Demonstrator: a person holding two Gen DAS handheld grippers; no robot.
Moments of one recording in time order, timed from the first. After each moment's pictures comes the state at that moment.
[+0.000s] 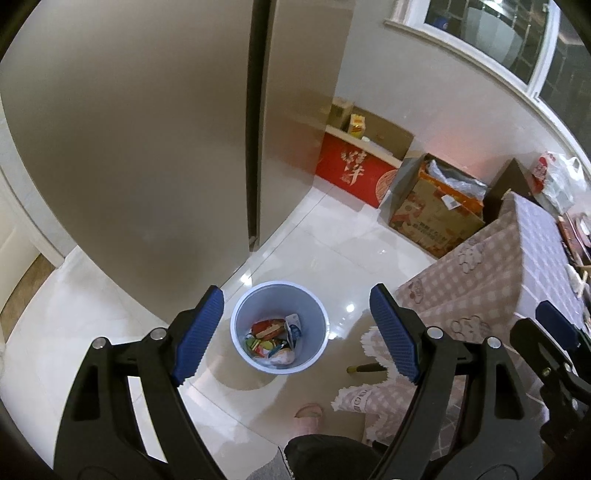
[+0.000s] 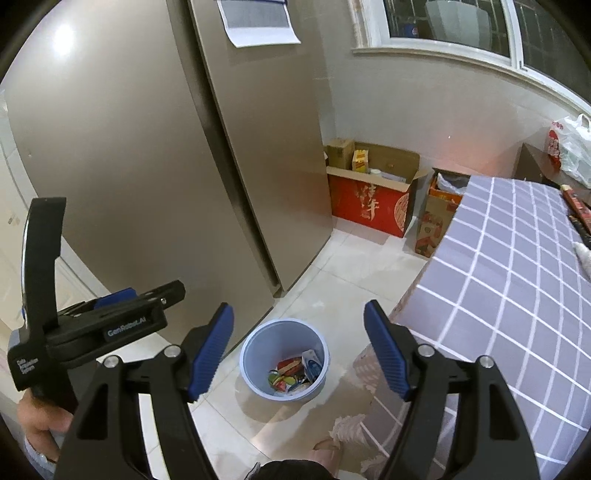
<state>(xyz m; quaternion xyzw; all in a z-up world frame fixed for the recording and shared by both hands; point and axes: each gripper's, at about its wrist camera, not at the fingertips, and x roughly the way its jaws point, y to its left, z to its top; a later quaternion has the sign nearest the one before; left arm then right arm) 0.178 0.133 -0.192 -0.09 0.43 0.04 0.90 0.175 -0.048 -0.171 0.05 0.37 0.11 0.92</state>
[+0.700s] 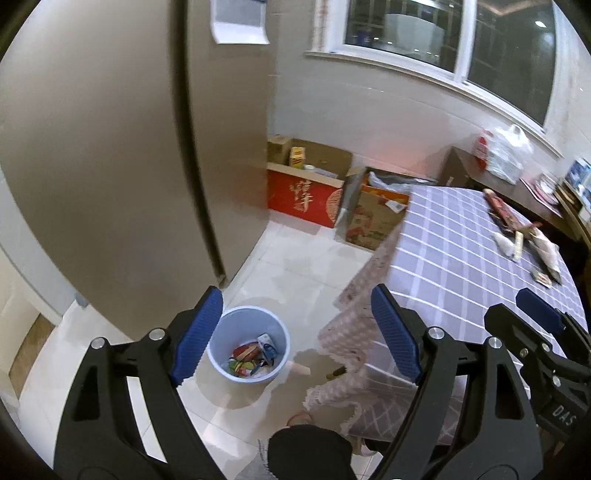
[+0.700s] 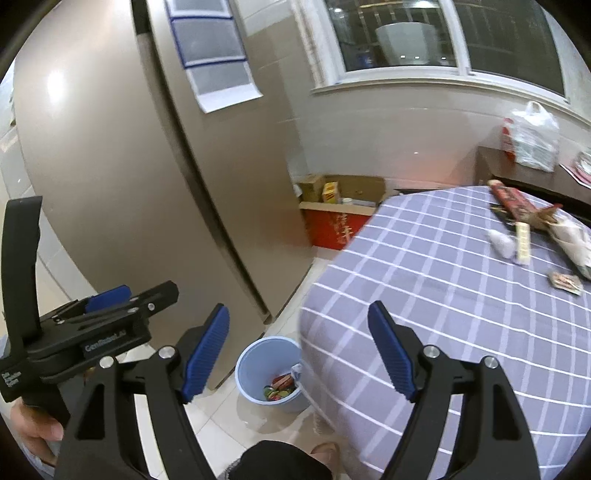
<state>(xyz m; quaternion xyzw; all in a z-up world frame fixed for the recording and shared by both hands) 0.107 0.016 -0.108 -0.01 0.36 -0.03 0.93 0.088 -0.148 -0.120 0.11 0.31 0.07 0.94</state>
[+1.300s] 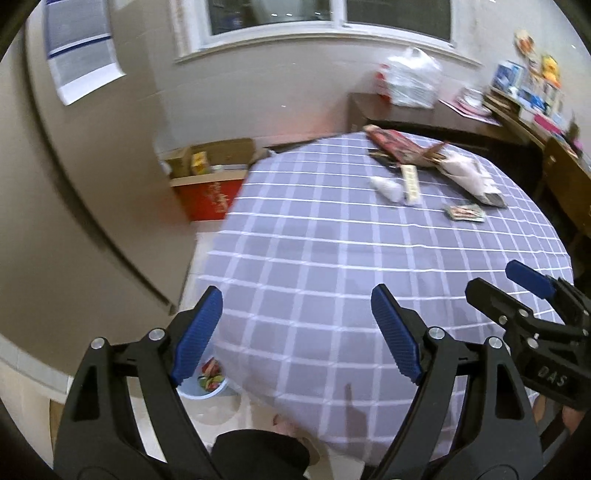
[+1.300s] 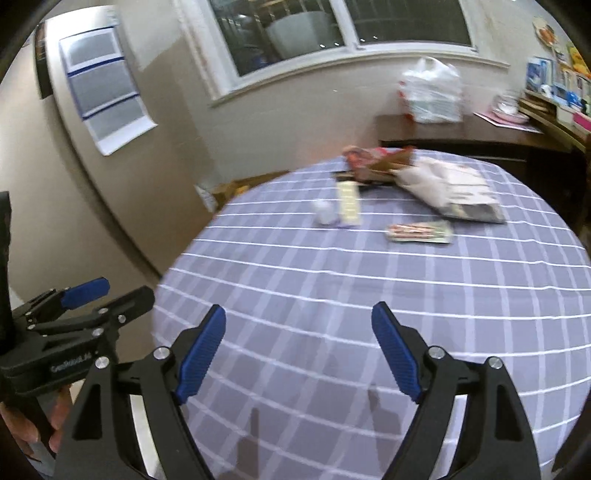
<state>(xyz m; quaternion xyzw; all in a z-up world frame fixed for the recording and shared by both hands) 0.104 -0.186 -0.122 0.13 0.38 -0.18 0.90 0.034 -0.330 -0.153 0.18 0.33 -0.06 0.92</state>
